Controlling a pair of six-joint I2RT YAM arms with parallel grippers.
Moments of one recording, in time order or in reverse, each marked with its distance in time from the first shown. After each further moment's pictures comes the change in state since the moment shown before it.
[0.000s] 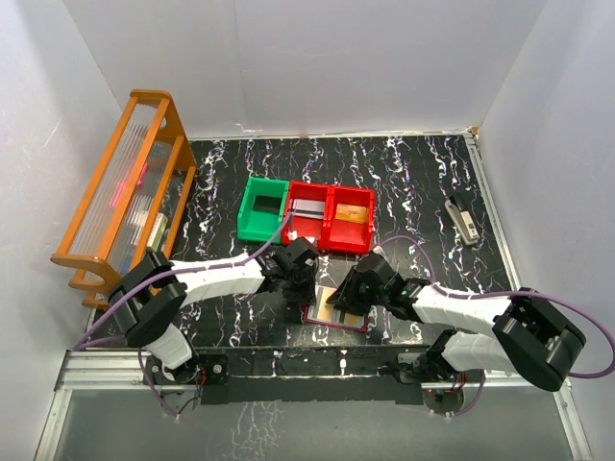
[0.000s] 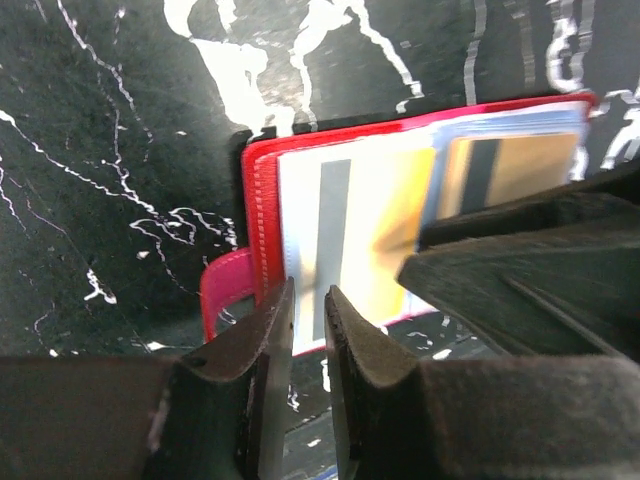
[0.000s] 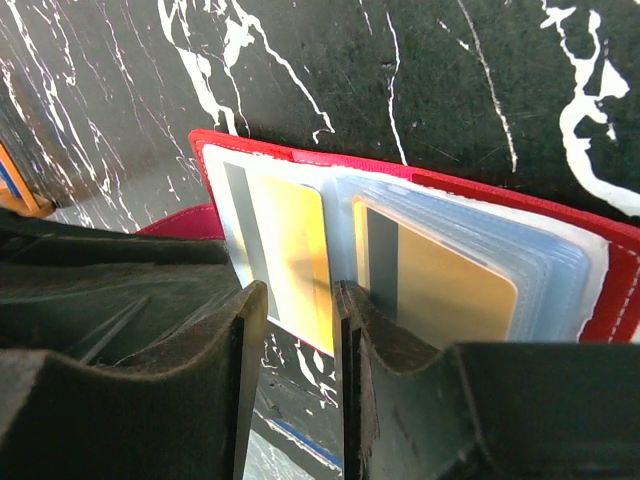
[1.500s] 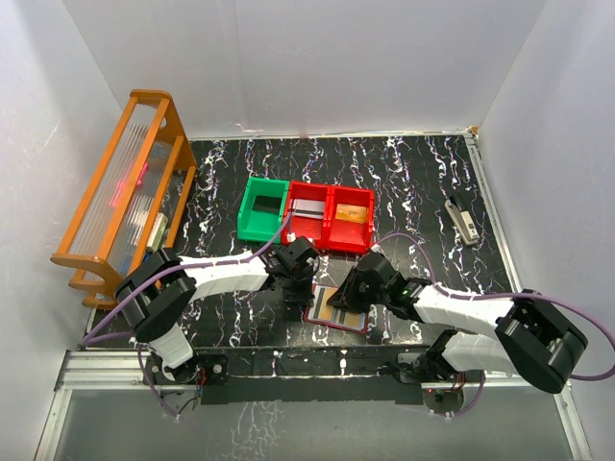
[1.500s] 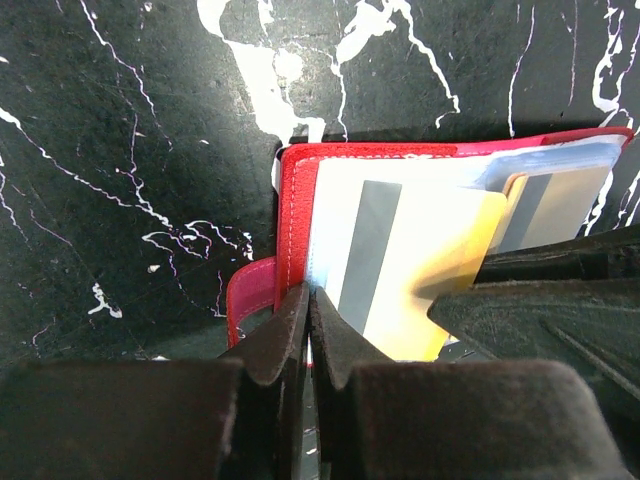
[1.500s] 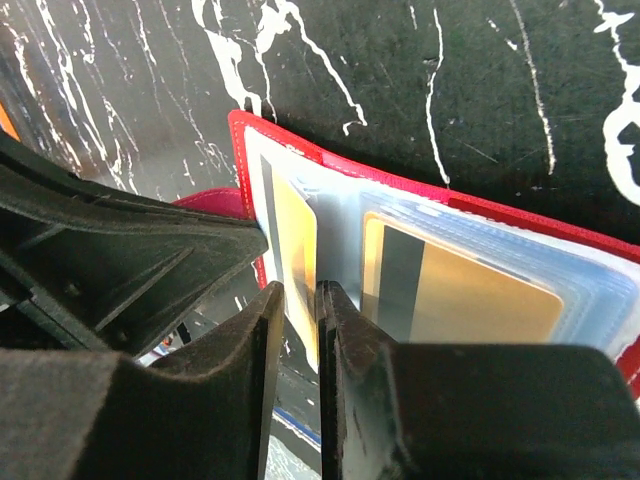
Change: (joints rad) left arm 0.016 0.072 -0.005 0.008 0.034 -0.037; right arm -0.002 -0.007 0.010 0.007 -0.034 -0.038
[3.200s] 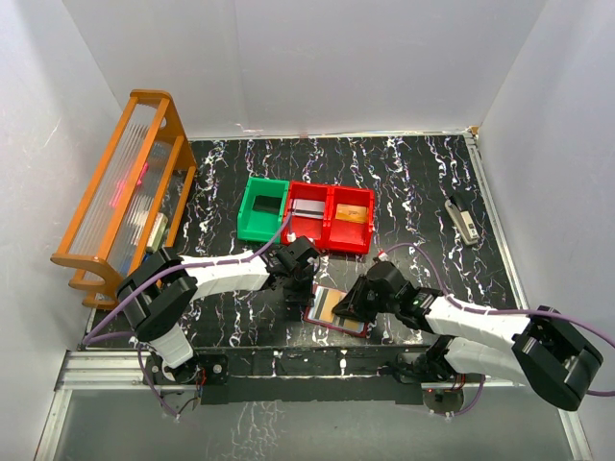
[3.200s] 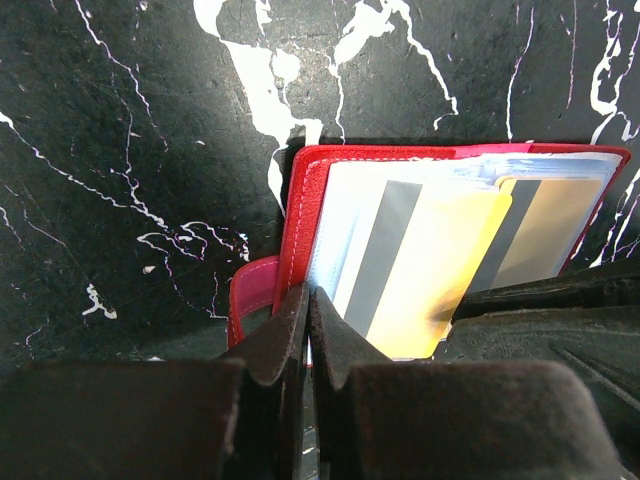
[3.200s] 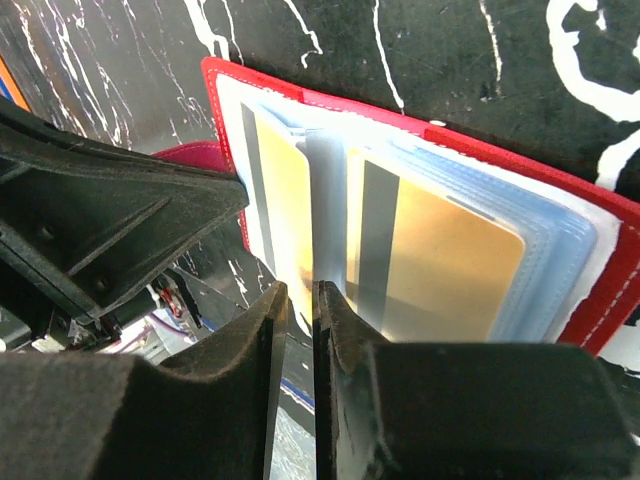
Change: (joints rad) left arm 0.000 0.008 0.009 -0.006 -0.003 -0.010; right arm 0.000 -0.137 -0.103 -0.009 -0.044 0.056
